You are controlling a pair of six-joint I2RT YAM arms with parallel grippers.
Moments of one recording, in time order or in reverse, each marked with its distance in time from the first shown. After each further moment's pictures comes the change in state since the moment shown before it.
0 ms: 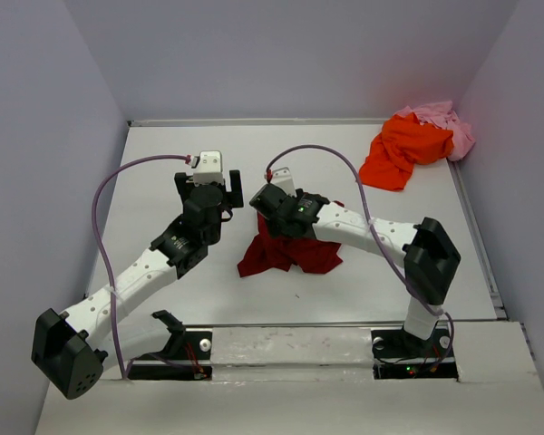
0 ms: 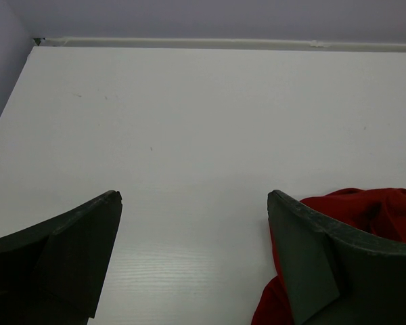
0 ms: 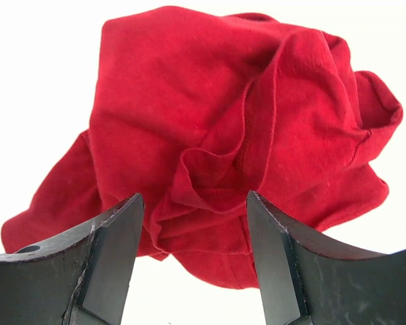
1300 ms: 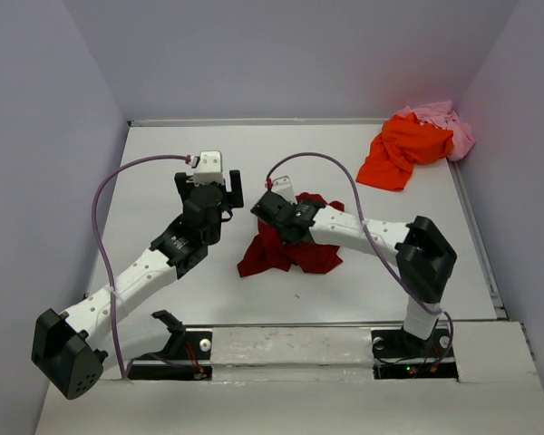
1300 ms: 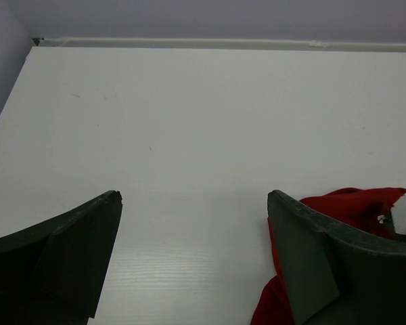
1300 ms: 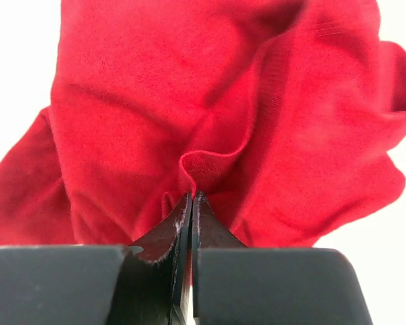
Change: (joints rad) left arm 0.000 -0.001 0.000 0.000 0.003 0.000; right arm 0.000 0.072 -0.063 0.025 -0.019 0.008
